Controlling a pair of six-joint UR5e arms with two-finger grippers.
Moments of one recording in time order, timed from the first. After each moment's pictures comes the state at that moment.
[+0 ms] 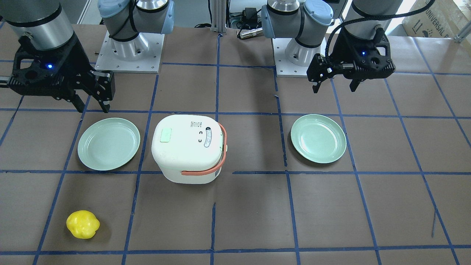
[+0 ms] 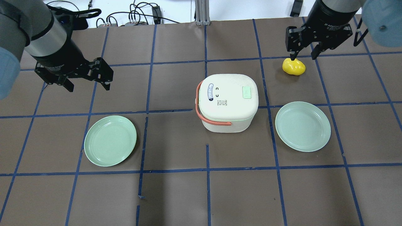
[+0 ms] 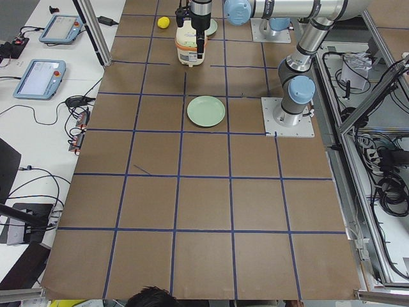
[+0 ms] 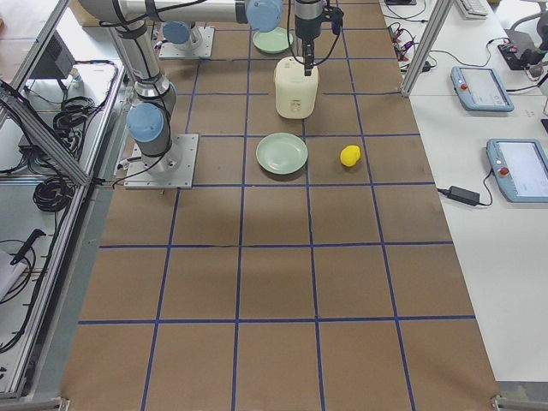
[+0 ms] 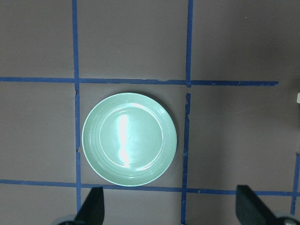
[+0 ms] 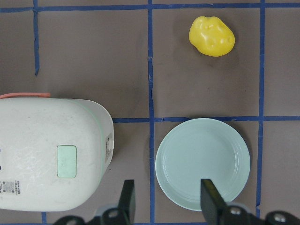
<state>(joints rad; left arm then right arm) -1.51 -1.48 -1.67 -1.53 1.62 0.03 1.53 -1.53 1.53 -1.65 -1.56 -0.04</state>
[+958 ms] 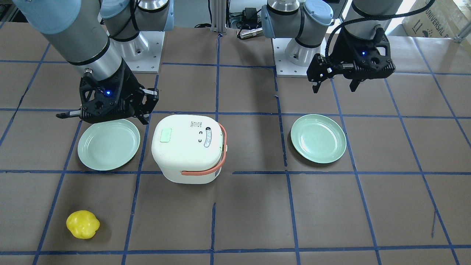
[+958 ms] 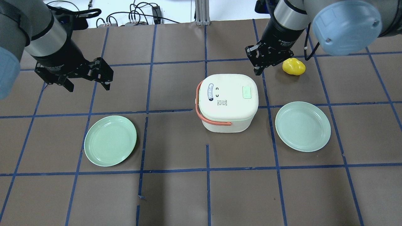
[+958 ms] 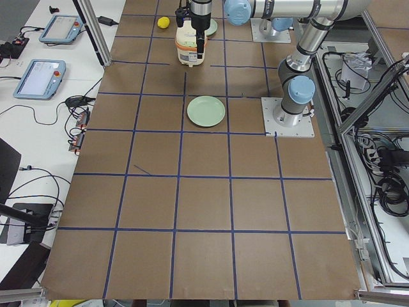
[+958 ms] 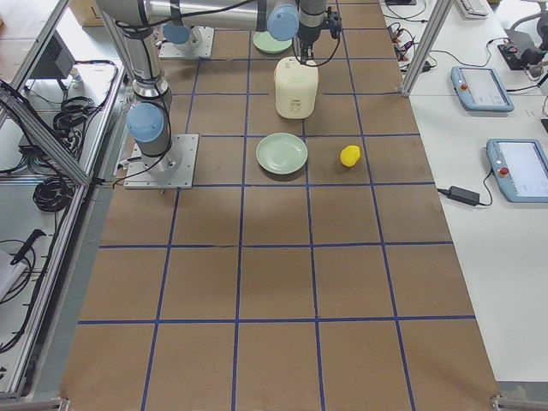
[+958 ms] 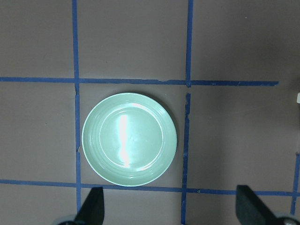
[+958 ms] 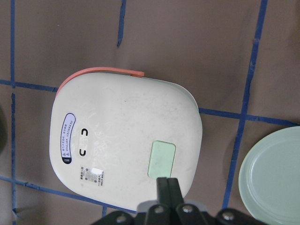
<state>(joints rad) -1.51 -1.48 -1.67 -1.53 1.62 0.03 1.63 -1.43 1.55 -1.67 -1.34 -0.09</state>
